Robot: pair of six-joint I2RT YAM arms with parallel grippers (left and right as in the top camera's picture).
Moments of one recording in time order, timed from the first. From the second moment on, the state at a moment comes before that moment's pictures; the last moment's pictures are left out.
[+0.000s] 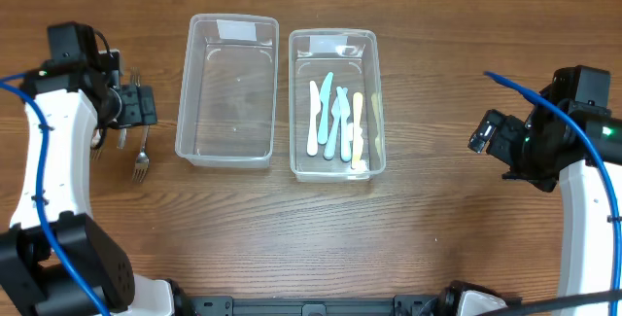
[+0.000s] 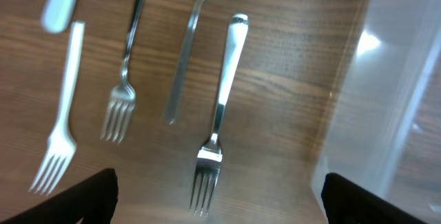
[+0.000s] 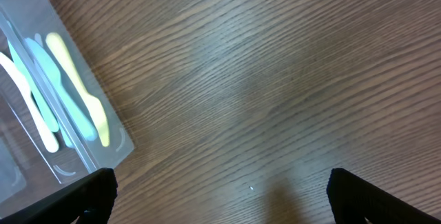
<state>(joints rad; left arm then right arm) 0.26 1.64 1.33 -0.96 -0.03 0.04 -0.23 1.31 1.34 -1.33 -0.09 0.26</state>
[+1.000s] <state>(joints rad) 0.26 1.86 1.10 -0.67 0.01 0.09 -0.23 1.31 1.34 -1.33 -0.09 0.26</state>
